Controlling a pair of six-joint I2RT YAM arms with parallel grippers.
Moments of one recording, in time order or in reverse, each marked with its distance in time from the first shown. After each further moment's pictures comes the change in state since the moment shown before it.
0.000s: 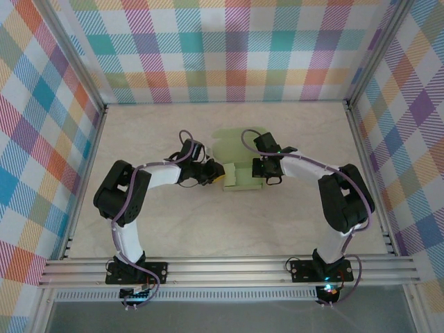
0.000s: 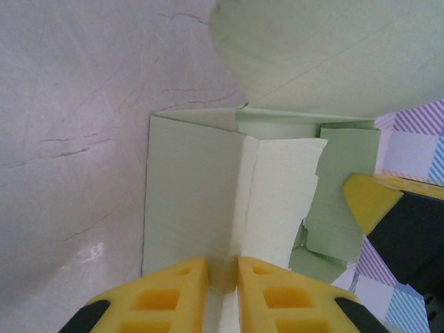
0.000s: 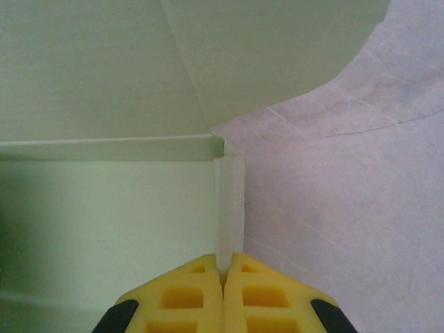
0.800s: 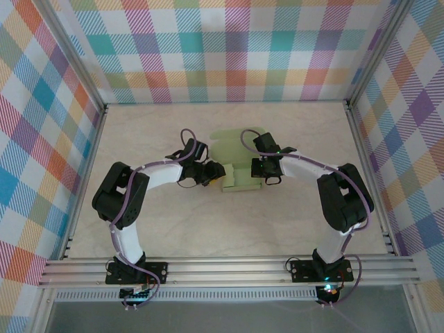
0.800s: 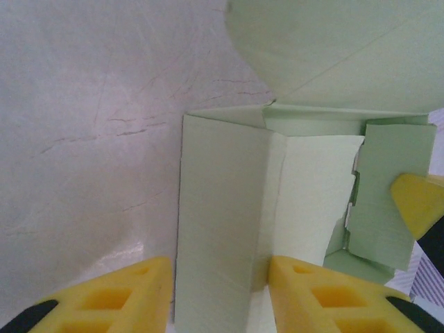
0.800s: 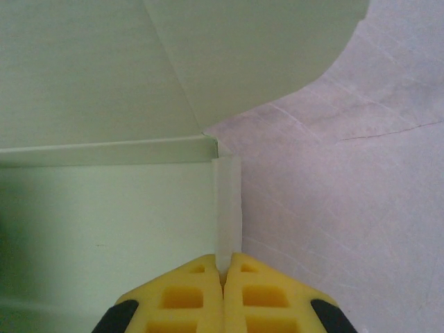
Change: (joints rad) left arm -0.029 -0.030 0.042 -0.169 -0.124 0.062; right arm 0.002 0.008 0.000 0.016 -0.016 0.000
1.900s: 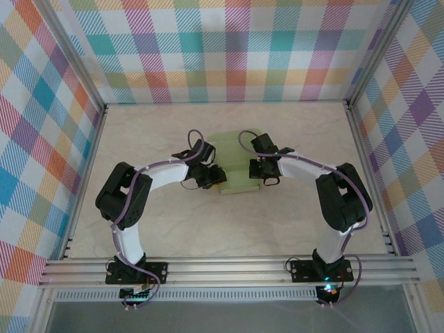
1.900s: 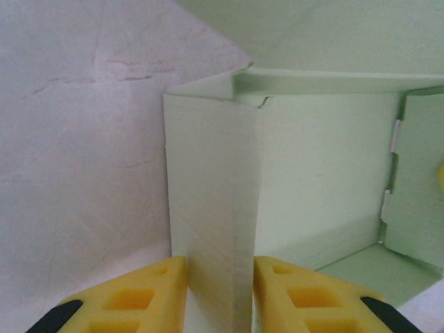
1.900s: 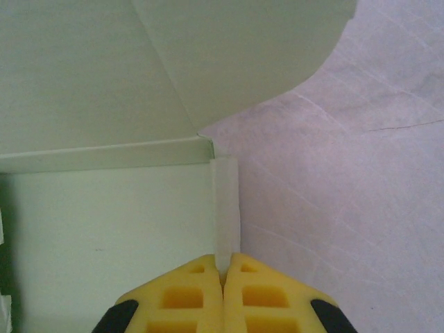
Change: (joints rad) left arm -0.073 0.011 0.079 -0.190 -0.126 0.043; right arm 0.023 0.007 0.009 -0.007 -0.003 0.007
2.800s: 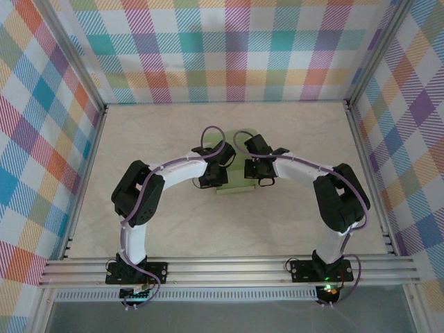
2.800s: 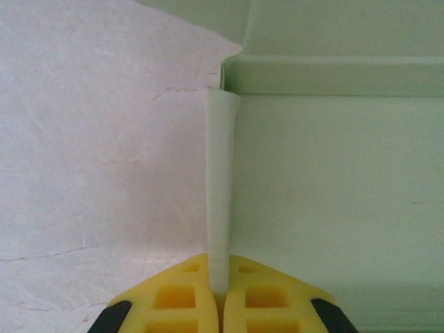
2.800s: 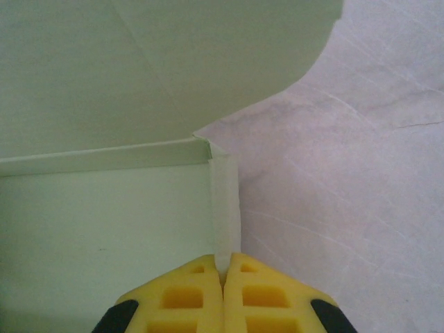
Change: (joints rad) left arm -0.133 0.111 0.247 -0.377 -0.424 -0.002; right arm 0.052 0.009 0.022 -0.004 0.041 0.069
